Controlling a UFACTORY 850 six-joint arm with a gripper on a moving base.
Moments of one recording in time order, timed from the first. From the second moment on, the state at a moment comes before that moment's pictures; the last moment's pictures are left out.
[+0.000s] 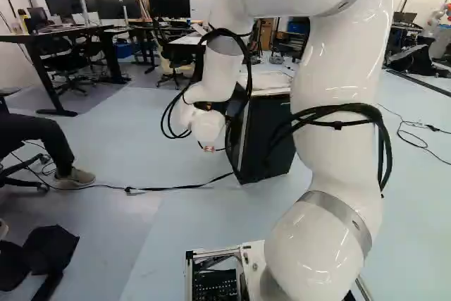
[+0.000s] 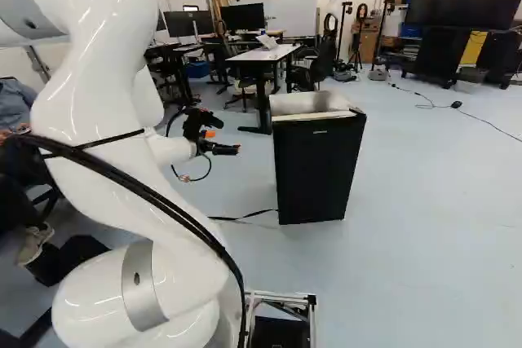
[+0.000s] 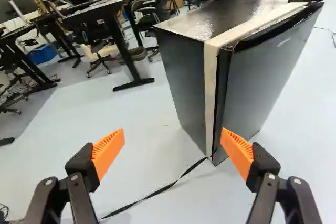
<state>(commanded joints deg) 29.1 -20.4 -34.1 53.6 57.6 0.0</state>
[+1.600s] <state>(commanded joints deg) 22.0 -35.1 -49.1 72.7 64.1 0.0</state>
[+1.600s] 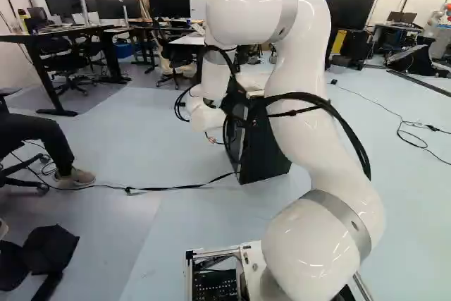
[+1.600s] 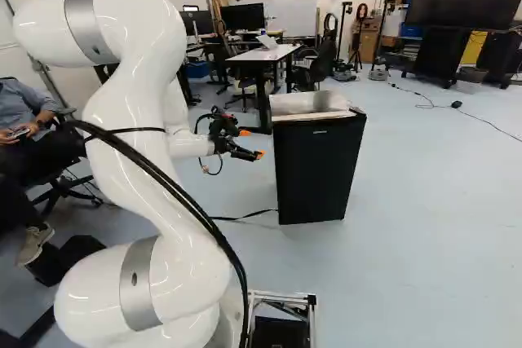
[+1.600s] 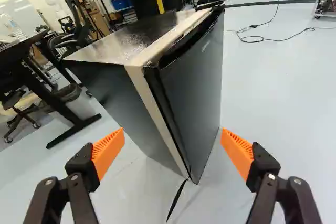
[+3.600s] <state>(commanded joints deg) 14.3 -39.1 -55.8 72.7 64.1 -3.9</state>
